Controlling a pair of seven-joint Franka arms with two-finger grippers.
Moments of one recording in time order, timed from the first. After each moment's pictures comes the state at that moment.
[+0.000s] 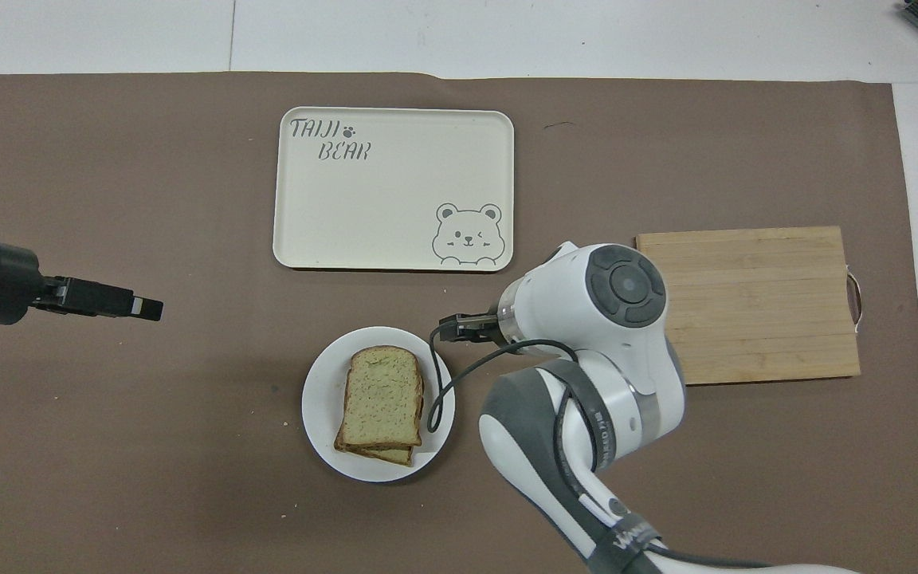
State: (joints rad) left arm 0.20 -0.02 -0.10 -1.95 -0.57 1.69 0.42; right arm 0.51 0.17 -0.01 -1.97 0.29 2.21 0.31
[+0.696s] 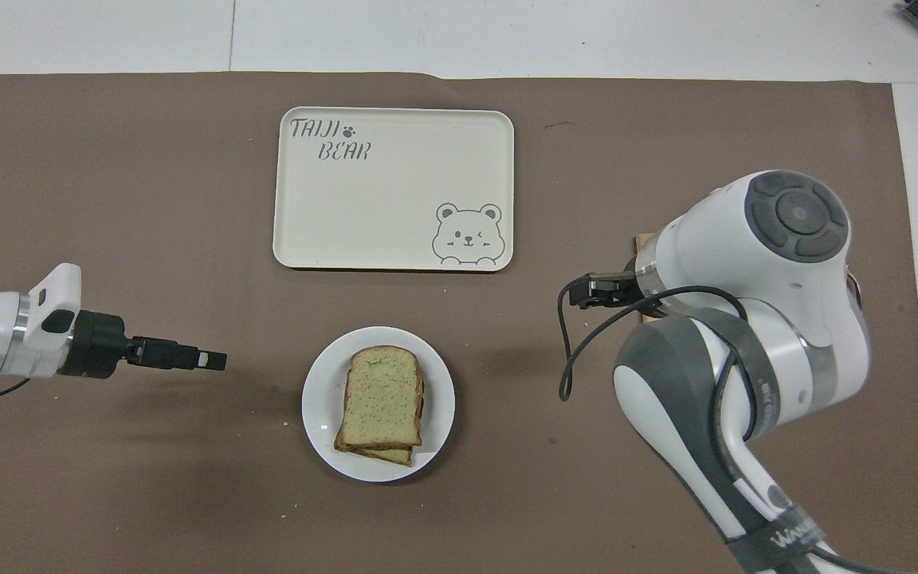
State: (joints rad) left arm 0.20 -0.02 -0.10 -2.27 -0.79 1.84 0.68; right arm 0.30 0.08 -0.01 -1.89 0.06 1.95 0.31
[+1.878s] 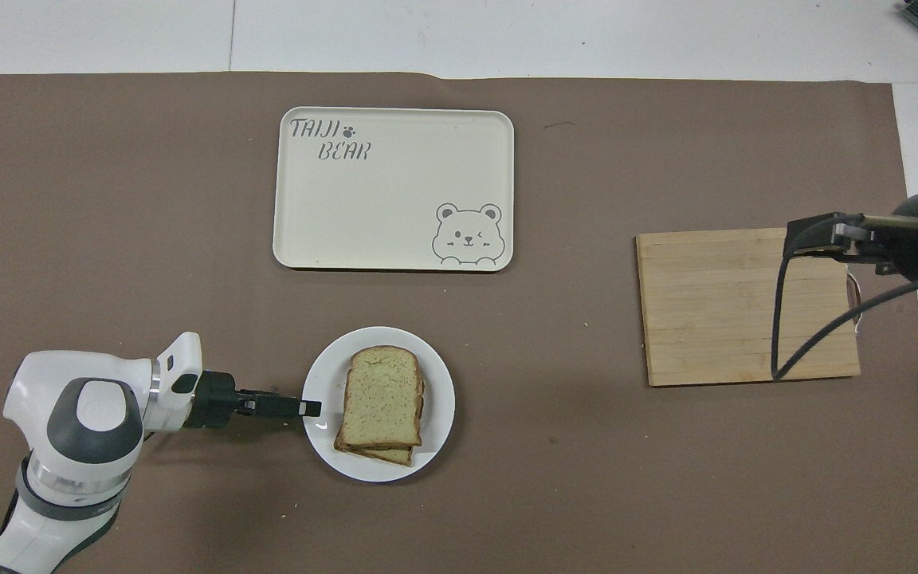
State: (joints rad) left arm 0.01 0.02 -0.12 -2.54 -1.11 2.07 0.86; right arm 0.07 -0.07 -0.02 -1.67 -0.03 1.69 0.25
